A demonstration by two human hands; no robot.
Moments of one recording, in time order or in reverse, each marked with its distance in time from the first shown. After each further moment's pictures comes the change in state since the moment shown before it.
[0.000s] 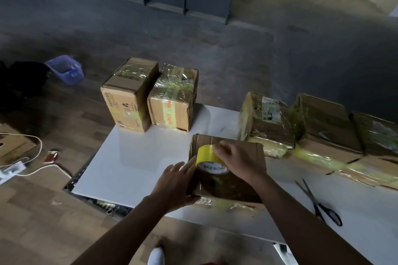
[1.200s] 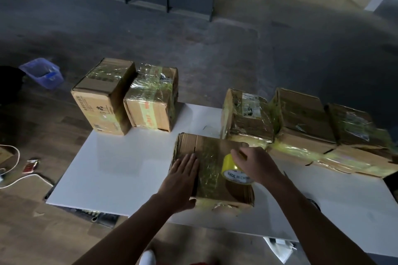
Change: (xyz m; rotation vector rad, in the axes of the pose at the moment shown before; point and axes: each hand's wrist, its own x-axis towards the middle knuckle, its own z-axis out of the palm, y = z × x) left_hand 0.034 0.057 0.008 0.267 -0.147 0.058; right_hand -0.039 0.063 -0.065 -0.404 0.202 -0.024
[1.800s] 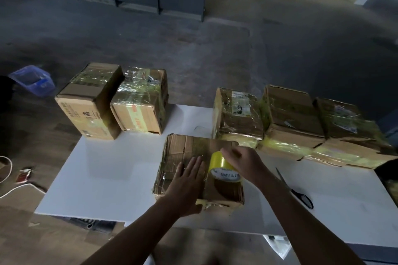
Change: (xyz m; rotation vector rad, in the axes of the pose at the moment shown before) left_hand 0.023 0.040 -0.005 -0.049 -0.078 0.029; right_hand -0.007 0.013 0.002 0.376 -0.001 0.099
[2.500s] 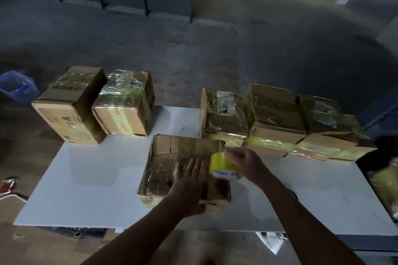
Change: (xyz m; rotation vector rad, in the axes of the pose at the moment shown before) left_hand 0.020 0.042 -0.008 0.033 -0.041 -0.010; right_hand -0.018 0.020 -0.036 0.180 -0.045 0.175
